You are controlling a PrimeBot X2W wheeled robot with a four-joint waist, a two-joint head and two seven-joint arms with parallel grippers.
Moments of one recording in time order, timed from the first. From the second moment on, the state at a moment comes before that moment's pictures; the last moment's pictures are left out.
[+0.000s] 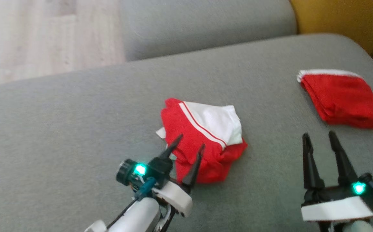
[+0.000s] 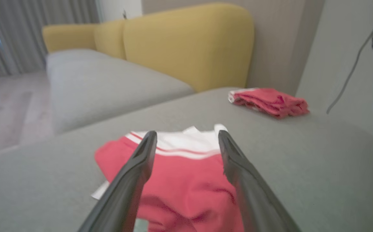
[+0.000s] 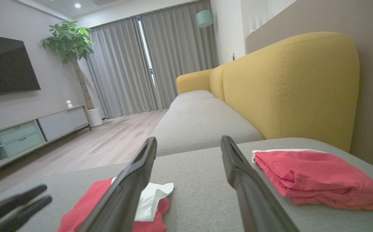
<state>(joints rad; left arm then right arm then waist) -0.39 0.05 -0.81 0.58 -0.41 0.05 -0.25 0.11 -0.09 0.06 -0.01 0.25 0.13 -0.25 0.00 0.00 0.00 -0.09</state>
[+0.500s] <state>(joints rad) 0.09 0.19 -0.45 0.14 -0.26 0.30 -0.25 0.25 -0.07 0.06 0.10 0.18 0.13 -0.25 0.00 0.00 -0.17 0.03</state>
